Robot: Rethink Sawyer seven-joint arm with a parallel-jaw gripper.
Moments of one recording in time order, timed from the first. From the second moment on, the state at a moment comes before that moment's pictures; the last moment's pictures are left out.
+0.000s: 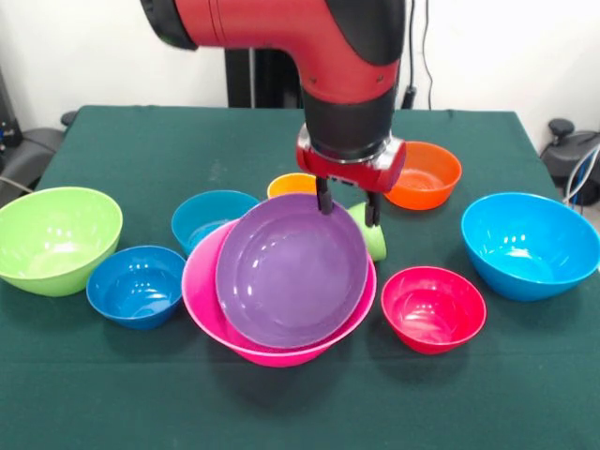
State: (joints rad) arm -0.33 -0.50 0.20 1.41 -0.14 0.82 2.11
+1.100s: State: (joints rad) arm -0.34 -0.53 0.20 1.47 -0.11 0.82 2.11
